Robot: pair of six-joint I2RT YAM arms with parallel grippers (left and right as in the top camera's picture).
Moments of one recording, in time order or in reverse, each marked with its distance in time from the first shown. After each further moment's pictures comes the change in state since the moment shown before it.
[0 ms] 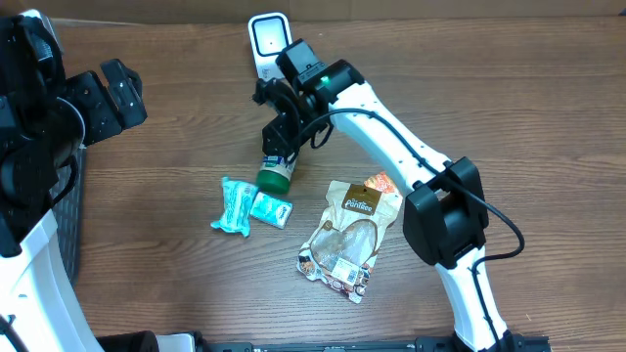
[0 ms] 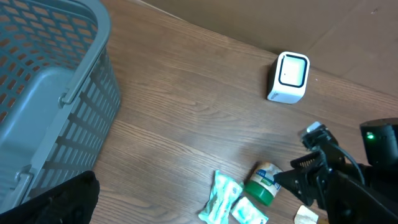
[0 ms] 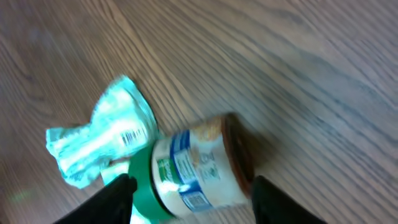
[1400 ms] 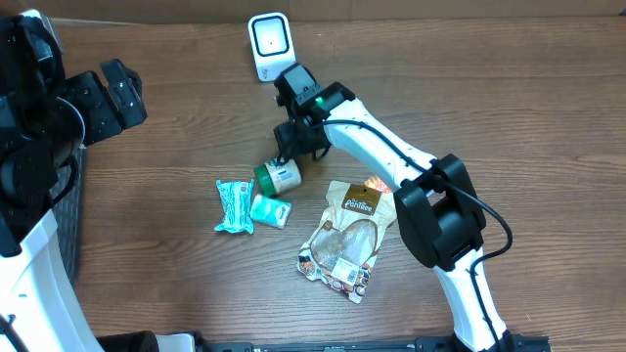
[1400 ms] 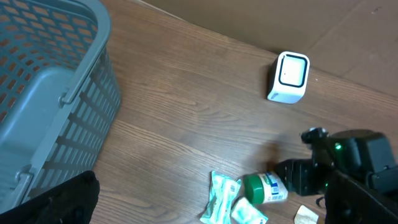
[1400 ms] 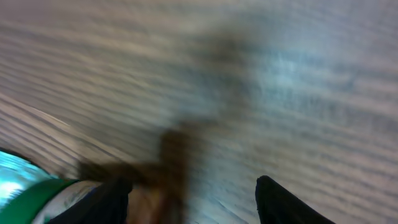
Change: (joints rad) left arm 0.000 0.000 0.000 0.000 0.000 0.000; right arm 0.027 0.000 -0.207 0.177 0.315 0.421
